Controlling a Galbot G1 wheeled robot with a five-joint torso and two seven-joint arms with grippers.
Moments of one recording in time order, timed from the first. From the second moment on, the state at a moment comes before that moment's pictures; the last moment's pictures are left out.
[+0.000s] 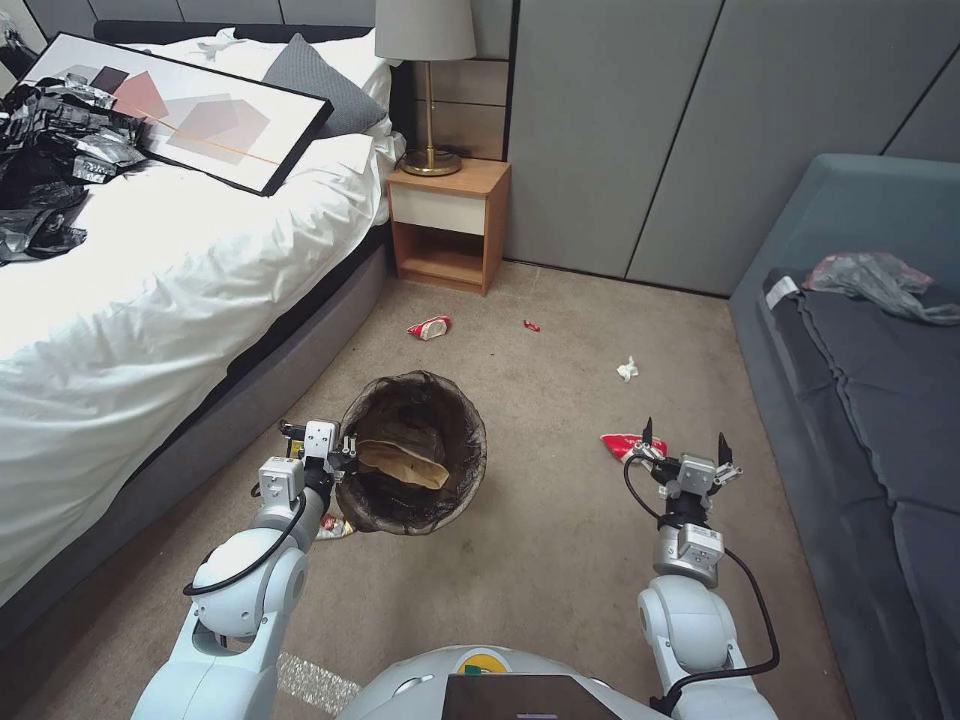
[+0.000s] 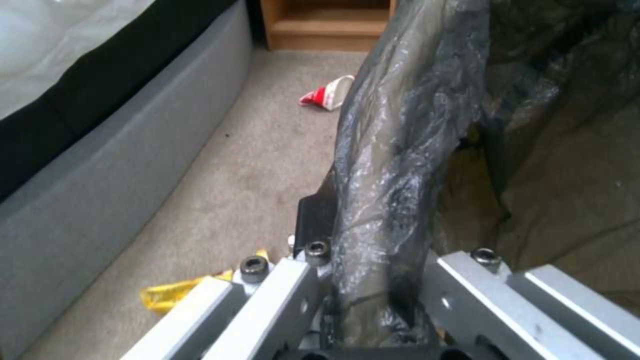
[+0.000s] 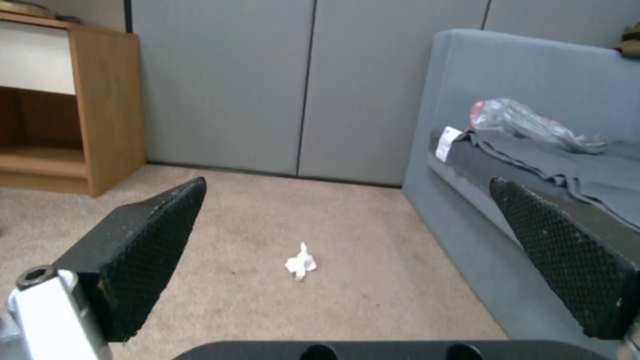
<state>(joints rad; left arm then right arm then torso) 1.49 -1.36 -0.56 -2.23 -0.17 0.58 0.02 -1.53 1.52 0.63 1.93 -0.07 0.19 0.34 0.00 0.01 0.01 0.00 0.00</state>
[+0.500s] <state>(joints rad) 1.49 -1.36 -0.57 -2.23 -0.17 0.58 0.02 -1.53 1.52 0.63 1.92 -0.06 0.19 0.35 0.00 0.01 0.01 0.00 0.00</state>
